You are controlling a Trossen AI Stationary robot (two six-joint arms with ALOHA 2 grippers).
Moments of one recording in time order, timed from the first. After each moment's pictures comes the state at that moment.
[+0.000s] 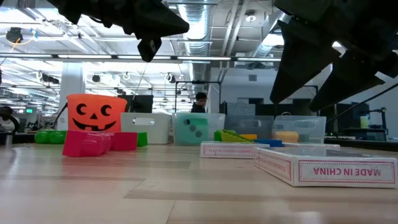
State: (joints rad) left arm -0.18 1.35 0.69 0.36 -0.06 -0.35; right arm 0.69 1.97 1.33 -0.92 0.76 1.65
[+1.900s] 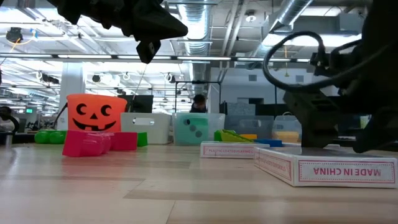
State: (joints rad) left arm -0.18 1.35 0.69 0.34 -0.06 -0.35; right arm 0.65 2.13 1.28 -1.16 0.65 2.18
